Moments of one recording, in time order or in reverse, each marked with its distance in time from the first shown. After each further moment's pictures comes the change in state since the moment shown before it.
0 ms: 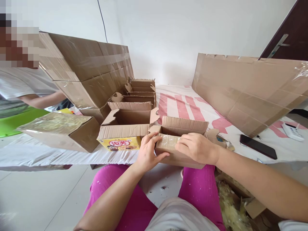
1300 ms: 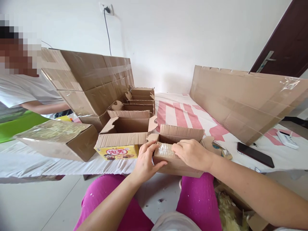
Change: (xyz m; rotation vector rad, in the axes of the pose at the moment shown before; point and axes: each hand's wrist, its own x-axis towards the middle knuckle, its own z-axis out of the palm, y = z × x) left_hand -0.002 -0.001 0.003 0.007 0.035 0.001; right_hand 0.016 -0.003 -0.004 0.083 -0.072 0.285
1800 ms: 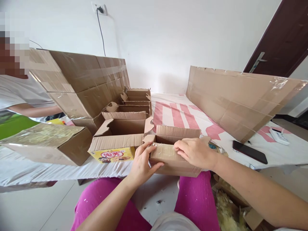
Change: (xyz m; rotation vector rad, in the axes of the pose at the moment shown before) left_hand -0.001 0.001 -0.001 0.030 -0.001 0.027; right_hand -0.021 0.016 -0.002 0.142 0.041 0.099
